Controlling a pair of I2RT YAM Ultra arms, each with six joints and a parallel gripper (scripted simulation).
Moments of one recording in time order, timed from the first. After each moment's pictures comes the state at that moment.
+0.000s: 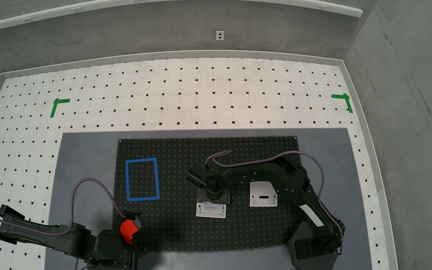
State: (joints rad) left arm -1.63 0.82 0.37 -0.59 -0.62 -0.22; right arm 0.93 2.85 1.84 -0.71 0.31 1.06
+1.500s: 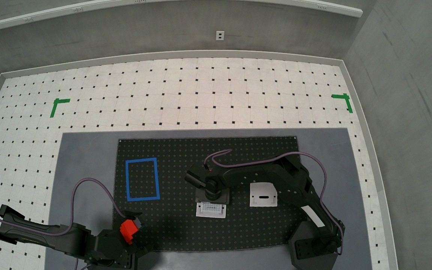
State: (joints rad) left arm -1.63 0.82 0.37 -0.59 -0.62 -0.22; right arm 0.95 2.81 1.82 -0.73 0.32 1.08
